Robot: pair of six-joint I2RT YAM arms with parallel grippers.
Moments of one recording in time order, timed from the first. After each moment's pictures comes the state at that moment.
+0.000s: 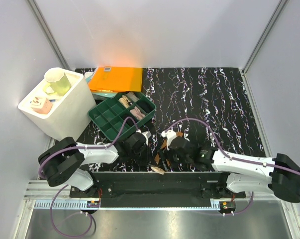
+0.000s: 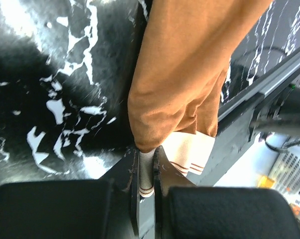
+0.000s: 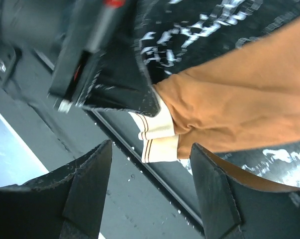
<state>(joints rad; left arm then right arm) -0.95 1.45 0.51 0.08 0.28 -0.98 1.06 1.10 0.59 -0.24 -0.04 0.54</state>
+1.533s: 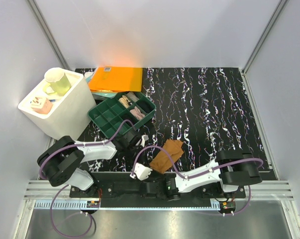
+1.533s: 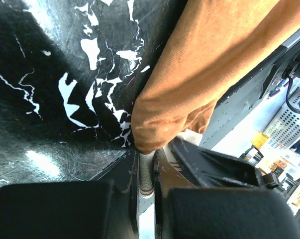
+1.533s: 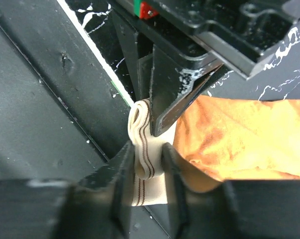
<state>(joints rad) -0.83 1.45 0.53 -0.14 0.53 -0.86 1.66 1.66 0.78 -0.15 0.72 0.35</state>
